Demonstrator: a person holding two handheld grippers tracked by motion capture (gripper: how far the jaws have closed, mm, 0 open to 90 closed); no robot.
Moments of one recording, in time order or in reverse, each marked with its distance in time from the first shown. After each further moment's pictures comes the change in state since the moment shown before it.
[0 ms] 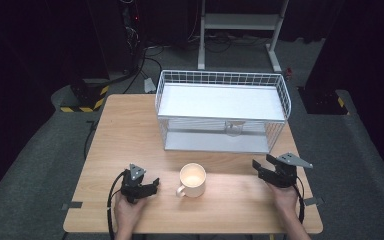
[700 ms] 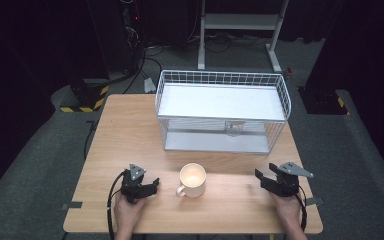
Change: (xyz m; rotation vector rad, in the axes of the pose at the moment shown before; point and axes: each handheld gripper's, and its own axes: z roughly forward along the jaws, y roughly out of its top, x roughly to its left) left arm 0.000 0.000 0.000 0.000 0.000 0.000; right arm 0.000 -0.026 -0.009 0.044 -0.031 -0.026
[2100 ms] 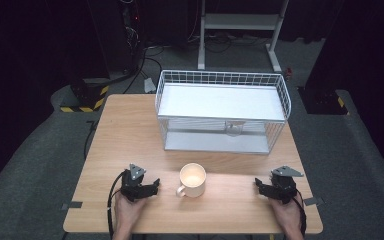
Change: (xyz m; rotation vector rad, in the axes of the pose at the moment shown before) left arm 0.000 0.000 0.000 0.013 0.004 -0.008; right arm 0.001 -0.014 0.010 0.204 -0.091 -0.052
